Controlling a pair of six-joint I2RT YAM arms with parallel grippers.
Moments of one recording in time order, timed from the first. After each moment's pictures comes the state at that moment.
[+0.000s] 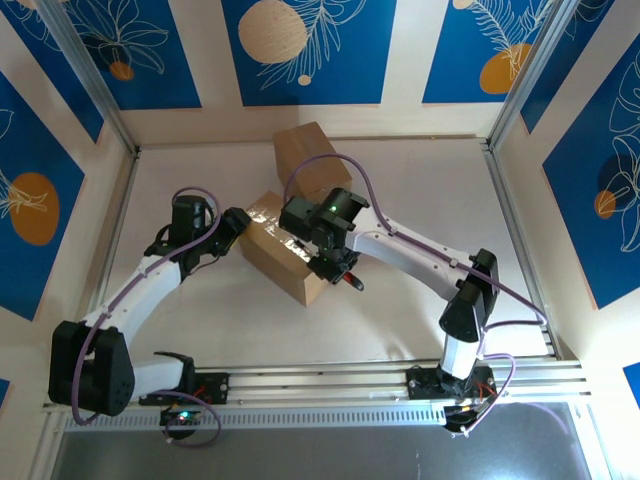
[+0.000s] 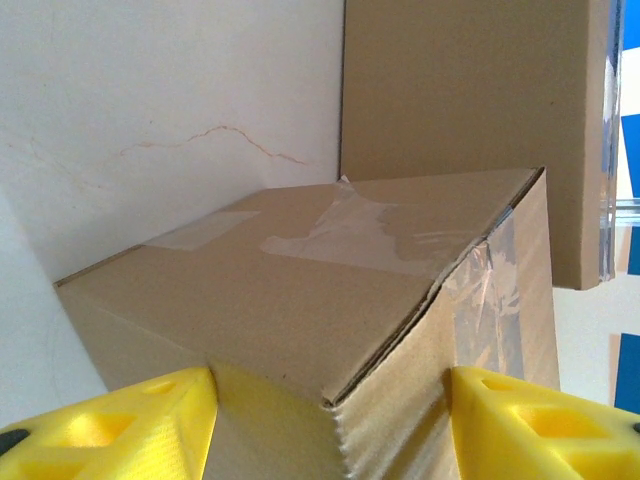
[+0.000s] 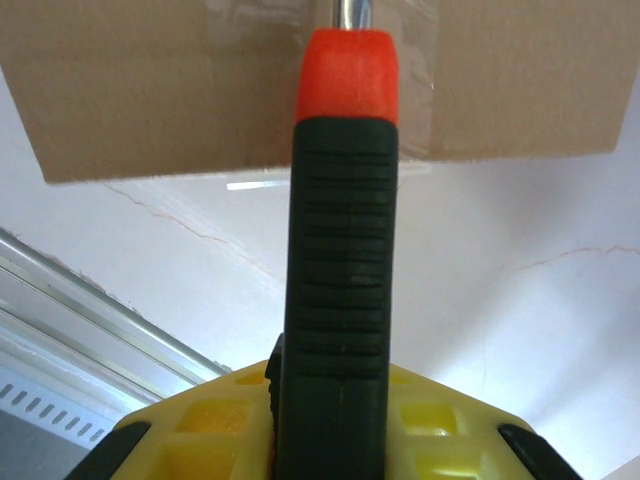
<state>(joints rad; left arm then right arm) -0.20 1.23 0.78 -0.23 0.30 -0.99 0.99 1.78 1.81 -1.59 0.16 0.18</state>
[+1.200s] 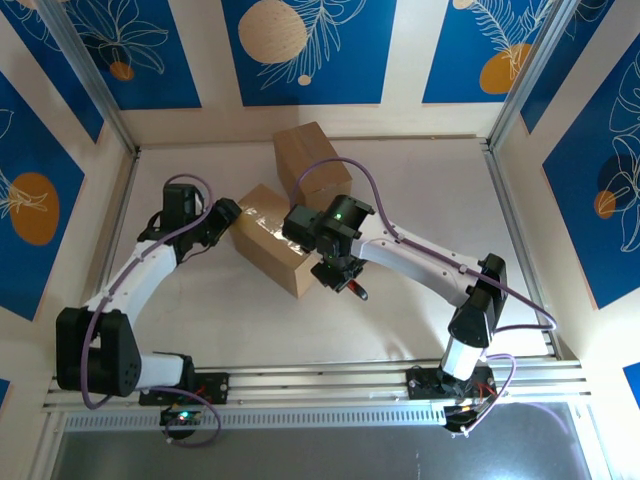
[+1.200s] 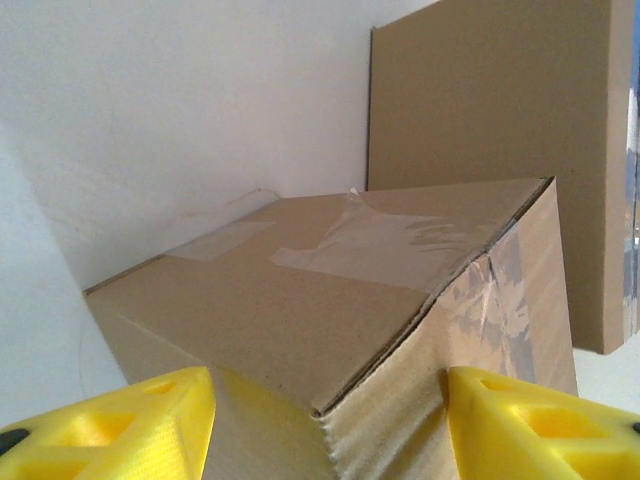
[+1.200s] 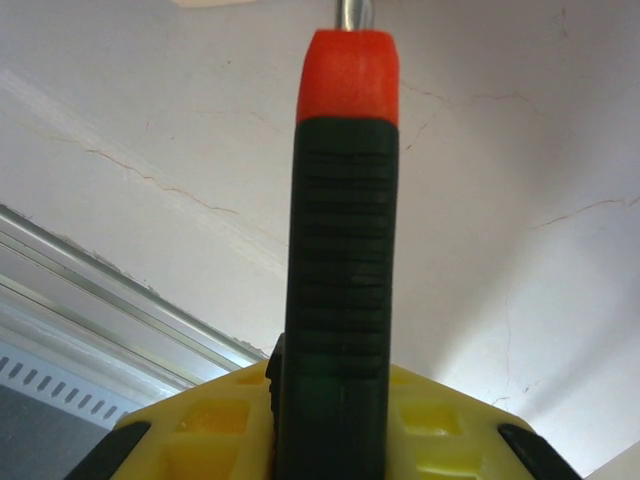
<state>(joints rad) -0.11 1.32 0.90 -0.31 0.32 -0.88 1.03 1.73 1.76 -1.61 0.16 0.28</state>
